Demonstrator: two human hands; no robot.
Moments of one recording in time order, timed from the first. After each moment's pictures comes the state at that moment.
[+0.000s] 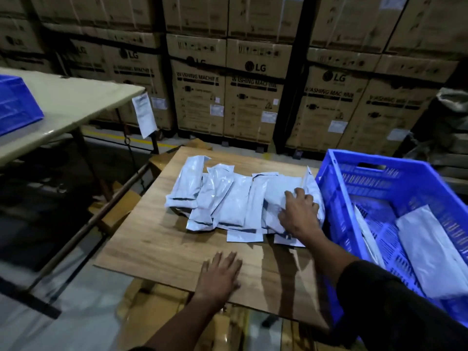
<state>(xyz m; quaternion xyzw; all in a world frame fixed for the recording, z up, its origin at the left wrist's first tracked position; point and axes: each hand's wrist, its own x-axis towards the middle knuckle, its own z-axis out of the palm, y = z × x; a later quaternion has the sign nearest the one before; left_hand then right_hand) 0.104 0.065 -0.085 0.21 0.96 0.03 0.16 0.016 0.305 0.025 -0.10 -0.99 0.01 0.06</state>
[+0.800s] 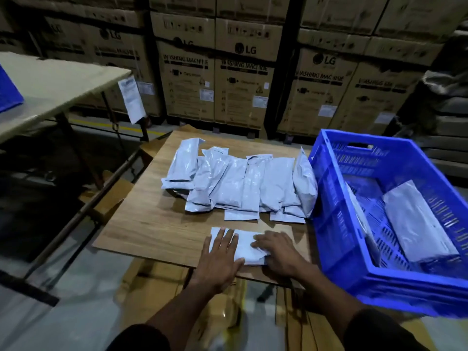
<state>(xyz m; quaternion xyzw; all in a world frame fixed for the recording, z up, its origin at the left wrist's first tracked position) 0.123 0.052 -0.105 0.25 0.97 0.07 0.02 0.125 0.285 -0.074 0.15 -0.97 0.13 -0.10</state>
